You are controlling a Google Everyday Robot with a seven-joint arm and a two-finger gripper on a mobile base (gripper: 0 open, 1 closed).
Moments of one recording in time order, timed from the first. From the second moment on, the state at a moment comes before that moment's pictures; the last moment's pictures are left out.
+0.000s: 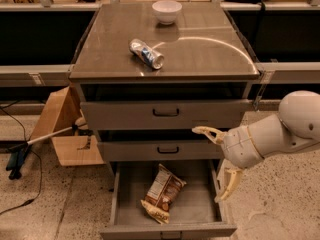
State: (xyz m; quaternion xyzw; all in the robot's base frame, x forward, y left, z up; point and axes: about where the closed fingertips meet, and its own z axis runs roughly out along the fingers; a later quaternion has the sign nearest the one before) arm 0.430 -0.119 0.722 -0.74 0.54 0.22 0.34
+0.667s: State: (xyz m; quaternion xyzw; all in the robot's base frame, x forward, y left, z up) arm 0.456 -0.118 0.660 -0.71 0.59 0.19 0.32
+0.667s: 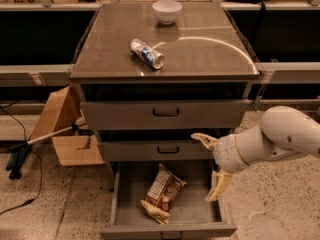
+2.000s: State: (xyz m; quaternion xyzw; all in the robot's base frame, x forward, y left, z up) arm 0.479 -0.125 0.580 -0.68 0.63 0.19 0.32
